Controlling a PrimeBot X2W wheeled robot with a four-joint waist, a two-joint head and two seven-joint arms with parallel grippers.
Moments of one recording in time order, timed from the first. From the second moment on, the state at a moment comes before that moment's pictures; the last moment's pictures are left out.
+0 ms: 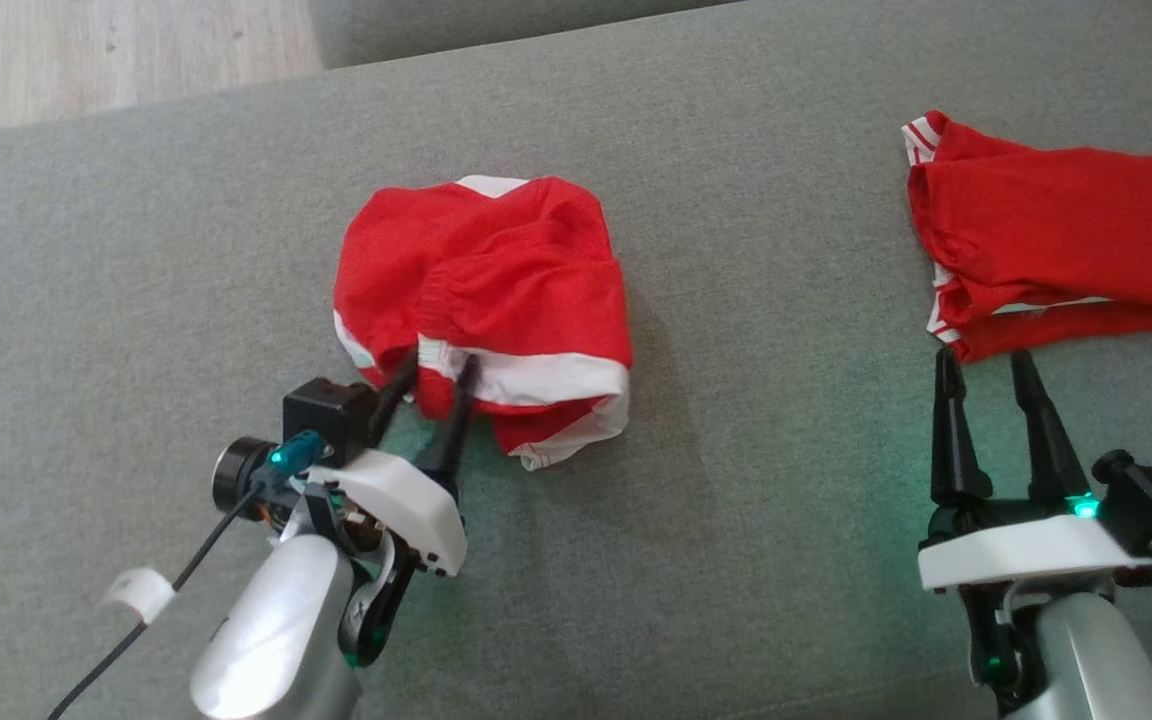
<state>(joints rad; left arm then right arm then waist) -0.35 0.12 -0.40 0.39 -0.35 -0.09 0.08 -0.09 -0.05 0.01 0.24 0.29 0.13 -0.25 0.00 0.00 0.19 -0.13</state>
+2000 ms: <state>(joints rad) -0.55 0.24 -0.47 0.54 -0.47 -0.05 -0.18 -0.14 -0.05 0.06 0.23 0.36 0.13 -0.25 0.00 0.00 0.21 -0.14</state>
